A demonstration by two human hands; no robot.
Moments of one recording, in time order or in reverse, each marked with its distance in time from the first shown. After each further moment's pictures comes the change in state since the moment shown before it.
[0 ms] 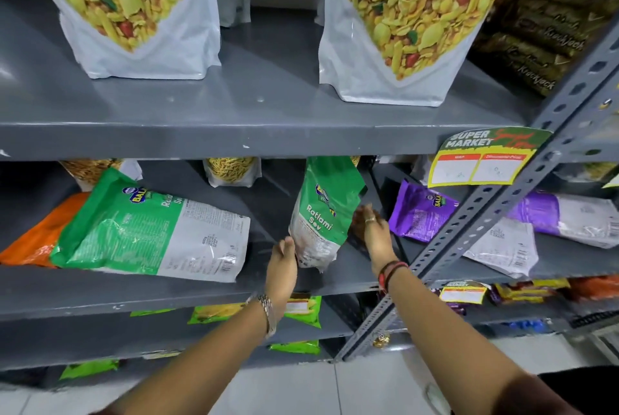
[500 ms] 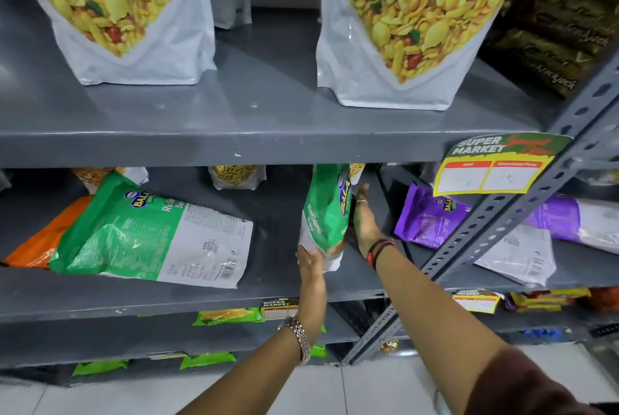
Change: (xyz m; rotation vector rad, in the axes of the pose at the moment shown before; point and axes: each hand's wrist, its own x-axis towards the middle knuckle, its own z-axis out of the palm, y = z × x) left_hand -0.009 -0.014 0.044 -0.200 -0.087 0.055; right_hand 0.022 -0.024 0.035 0.115 -0.260 0.061
